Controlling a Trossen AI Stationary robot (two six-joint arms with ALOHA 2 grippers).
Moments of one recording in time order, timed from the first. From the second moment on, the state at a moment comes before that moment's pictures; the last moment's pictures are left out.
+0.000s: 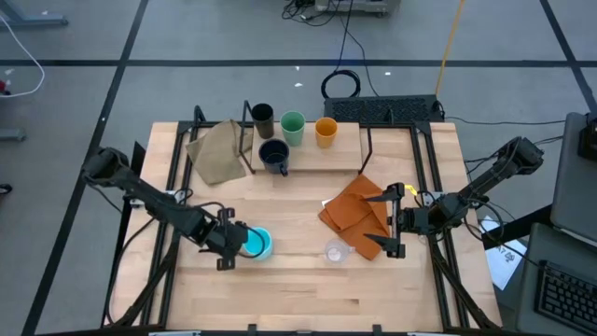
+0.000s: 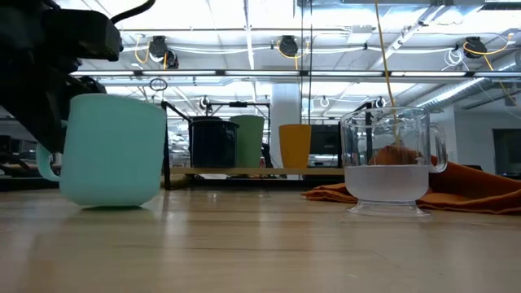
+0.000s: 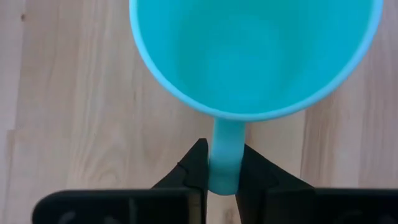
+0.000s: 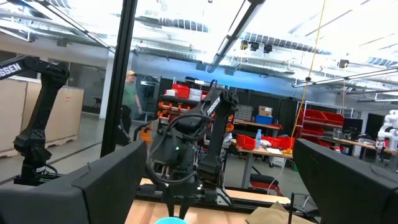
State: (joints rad) left arm -0.51 1.35 0.76 -0.64 -0.18 -0.56; right arm 0.60 0.97 0.36 1.01 0.57 -0.36
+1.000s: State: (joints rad) left arm -0.37 1.36 1.22 -1.07 -0.30 -0.29; right arm 0.48 1.09 0.85 0.12 0.54 -0.36
